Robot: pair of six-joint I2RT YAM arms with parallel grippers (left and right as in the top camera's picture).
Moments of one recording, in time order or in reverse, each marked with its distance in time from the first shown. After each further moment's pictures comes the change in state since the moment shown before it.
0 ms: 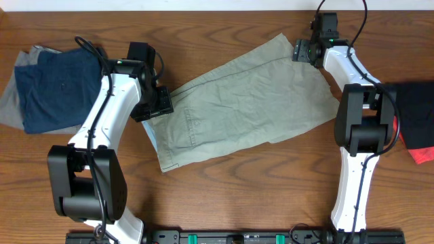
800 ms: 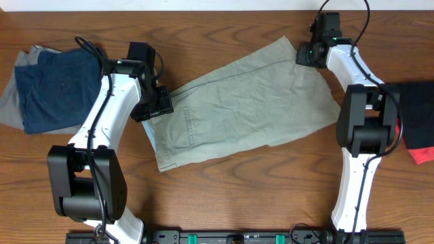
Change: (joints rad) left arm 0.000 0.000 0.000 -0.002 0.000 0.000; right arm -0.017 -0.023 0.005 -0.105 -0.103 0.032
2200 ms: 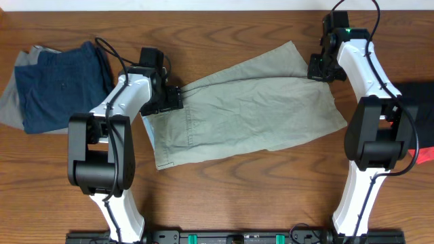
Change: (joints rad) left arm -0.005 0.195 -0.055 0.340 -0.019 0.084; right arm 0.001 -0.175 -0.021 -0.453 0.134 0.000
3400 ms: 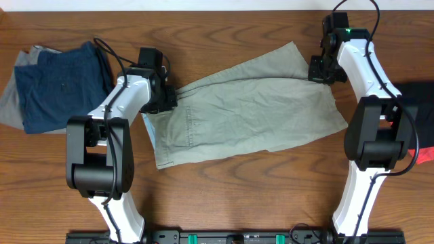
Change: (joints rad) left arm 0.001 -0.020 -0.018 0.023 0.007 0.020; right arm 0.000 0.000 0.000 -0.029 0.010 0.000
